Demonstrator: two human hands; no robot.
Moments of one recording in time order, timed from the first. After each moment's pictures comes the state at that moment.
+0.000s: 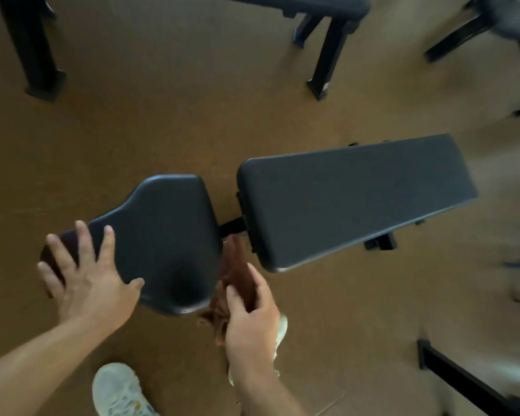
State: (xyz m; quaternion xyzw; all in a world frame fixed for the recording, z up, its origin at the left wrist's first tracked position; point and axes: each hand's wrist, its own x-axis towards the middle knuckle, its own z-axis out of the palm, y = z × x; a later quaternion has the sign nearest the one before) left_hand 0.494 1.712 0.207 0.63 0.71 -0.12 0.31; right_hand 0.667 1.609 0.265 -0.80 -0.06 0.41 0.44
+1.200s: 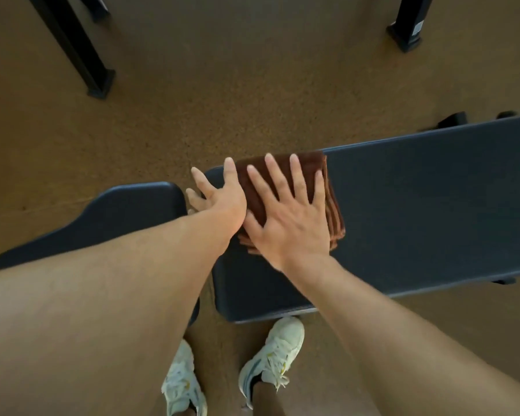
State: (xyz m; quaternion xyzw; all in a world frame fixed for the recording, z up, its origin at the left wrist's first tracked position) left_hand 0.824 1.833 0.195 0.26 0.85 0.01 0.45; right_hand 0.927 1.770 0.165 -0.68 -0.71 0.18 0.00
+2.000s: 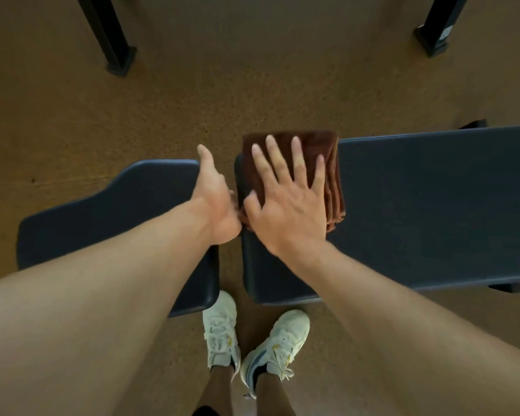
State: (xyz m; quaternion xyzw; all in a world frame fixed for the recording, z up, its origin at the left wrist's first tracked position) left_hand 0.743 1.812 0.195 0.07 0.64 0.23 0.73; right_hand 0.866 1.774 0.175 -0.67 -0.73 0.17 0.01
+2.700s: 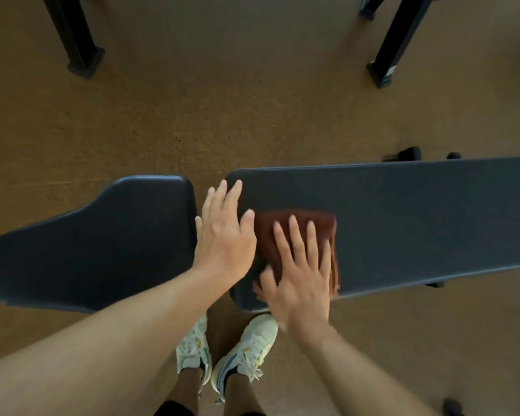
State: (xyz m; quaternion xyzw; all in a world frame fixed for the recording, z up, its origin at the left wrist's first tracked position) left_hand 0.756 1.774 0.229 0.55 0.68 0.12 0.48; right_hand 0.894 1.677 0.191 -0.74 -0.65 0.18 -0.03
